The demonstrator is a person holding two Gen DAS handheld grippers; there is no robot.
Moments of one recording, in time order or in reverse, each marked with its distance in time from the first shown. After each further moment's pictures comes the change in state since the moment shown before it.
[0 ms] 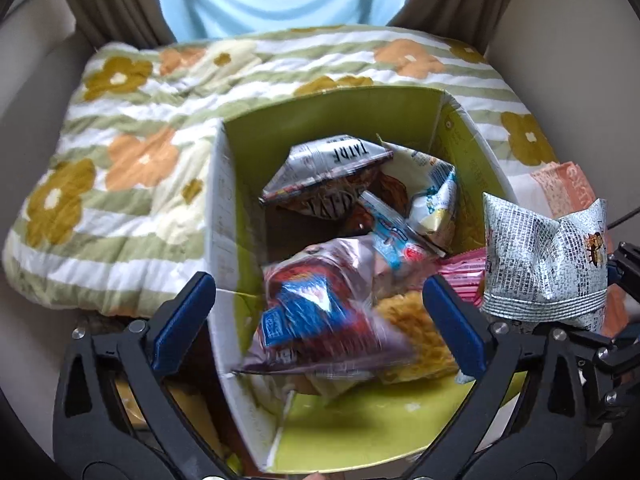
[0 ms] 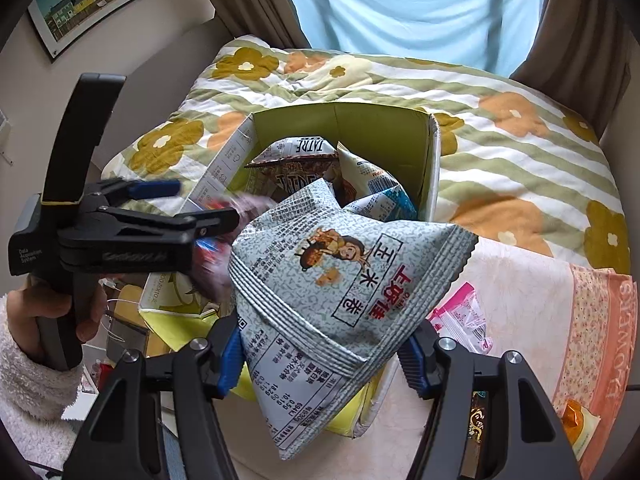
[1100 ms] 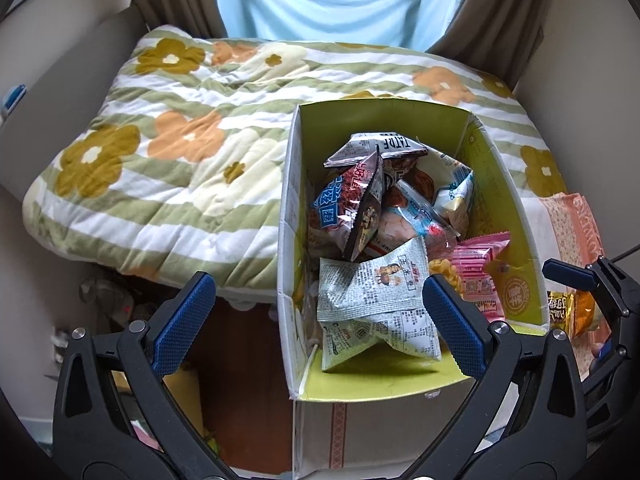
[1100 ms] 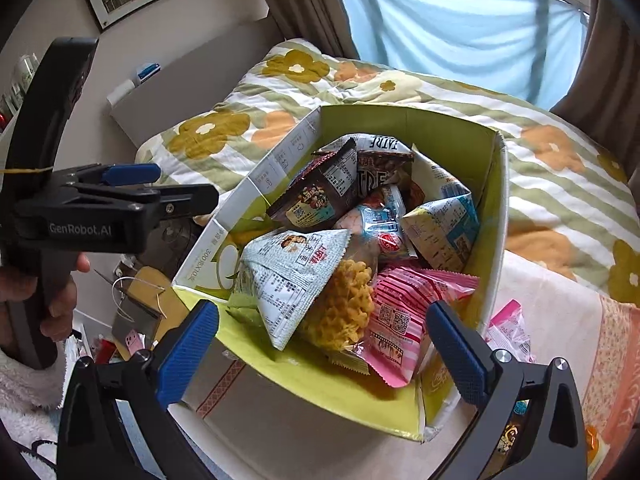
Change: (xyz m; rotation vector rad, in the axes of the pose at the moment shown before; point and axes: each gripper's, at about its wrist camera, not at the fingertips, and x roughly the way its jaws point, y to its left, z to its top) left arm -0.055 0.035 -0.052 -0.169 -0.047 0.039; right arm 0.003 0.049 -0.023 -0.122 -0.069 0.066
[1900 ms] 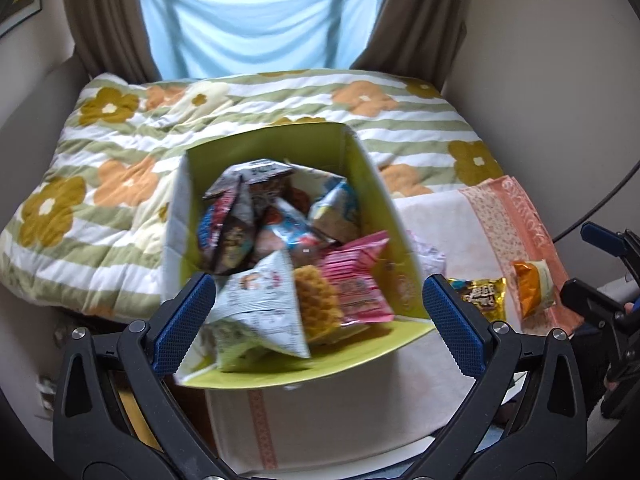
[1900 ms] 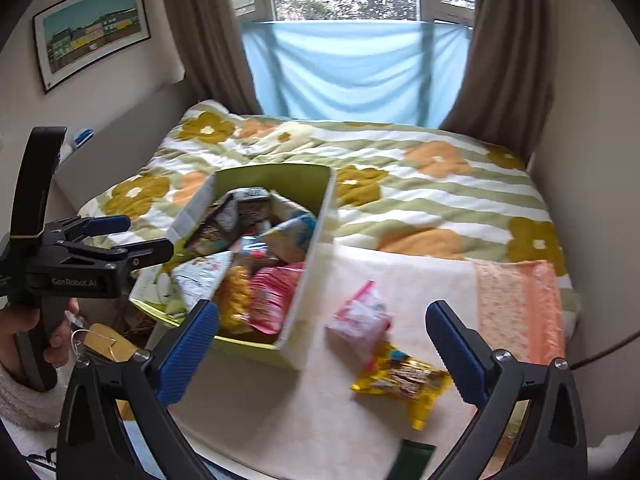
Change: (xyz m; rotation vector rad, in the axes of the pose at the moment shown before) left arm -0.046 -0.112 -0.015 0.156 -0.092 -0.166; right arm -0.147 -0.067 -0.057 0.172 -0.180 -0.296
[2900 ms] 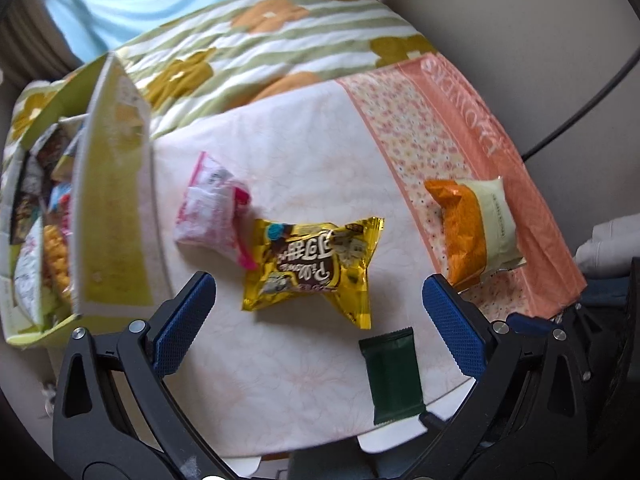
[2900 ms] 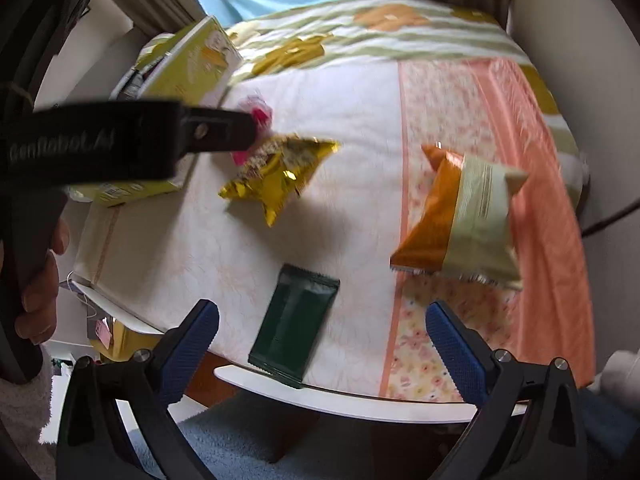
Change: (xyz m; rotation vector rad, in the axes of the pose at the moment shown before) left arm 0.141 -0.259 -0.059 0.184 0.271 -0.031; right arm 0.051 -0.138 -0.178 0.178 0.389 0.069
